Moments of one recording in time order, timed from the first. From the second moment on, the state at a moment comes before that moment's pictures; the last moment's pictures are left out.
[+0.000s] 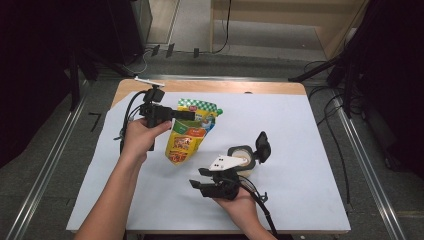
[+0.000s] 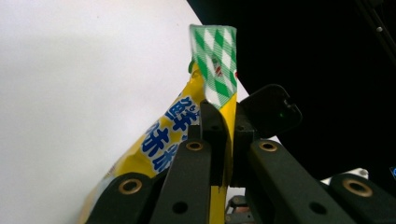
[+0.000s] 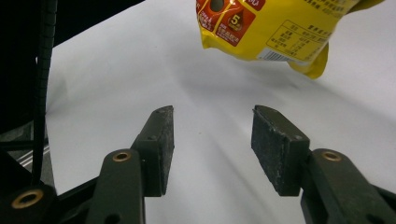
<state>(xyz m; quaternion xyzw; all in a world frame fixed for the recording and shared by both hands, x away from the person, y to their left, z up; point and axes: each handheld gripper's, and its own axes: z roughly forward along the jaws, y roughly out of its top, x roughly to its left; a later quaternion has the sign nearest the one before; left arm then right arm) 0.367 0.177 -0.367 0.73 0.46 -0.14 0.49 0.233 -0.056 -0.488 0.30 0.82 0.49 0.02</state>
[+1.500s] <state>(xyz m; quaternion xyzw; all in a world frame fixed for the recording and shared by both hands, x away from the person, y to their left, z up) 0.343 0.208 -0.359 0.75 0.46 -0.07 0.48 0.240 -0.045 -0.483 0.27 0.82 0.50 0.01</state>
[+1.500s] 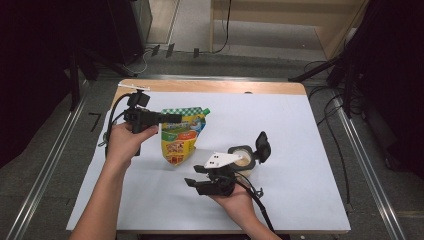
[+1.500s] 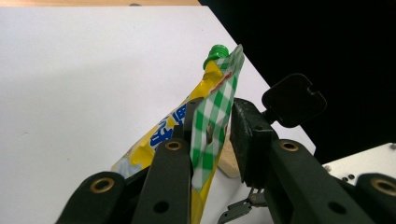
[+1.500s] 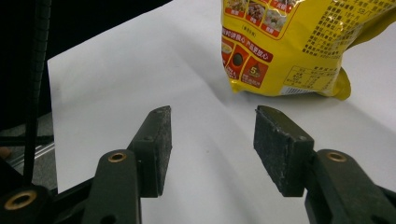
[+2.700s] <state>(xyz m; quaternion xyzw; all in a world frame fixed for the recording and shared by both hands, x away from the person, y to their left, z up) 0.341 0.242 -0.356 0.72 0.49 -0.01 0.50 0.245 -0.058 -0.448 0.29 0.83 0.48 0.00</state>
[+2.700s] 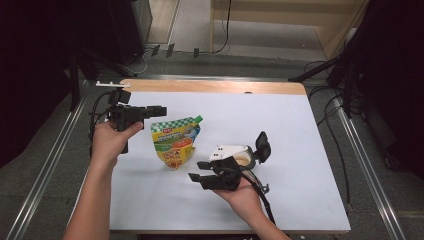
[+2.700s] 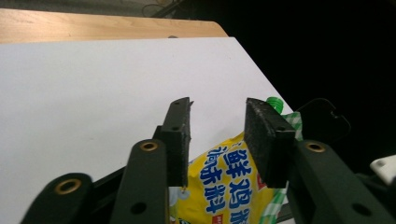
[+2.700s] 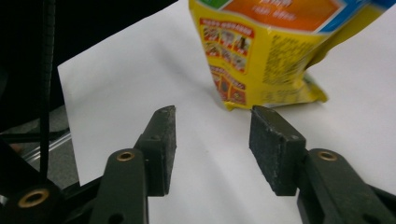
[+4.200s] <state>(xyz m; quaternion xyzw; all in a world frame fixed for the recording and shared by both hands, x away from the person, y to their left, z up) 0.355 0.245 -0.386 0.72 0.51 -0.01 0.47 0.286 -0.204 -0.368 0.40 0.77 0.49 0.04</state>
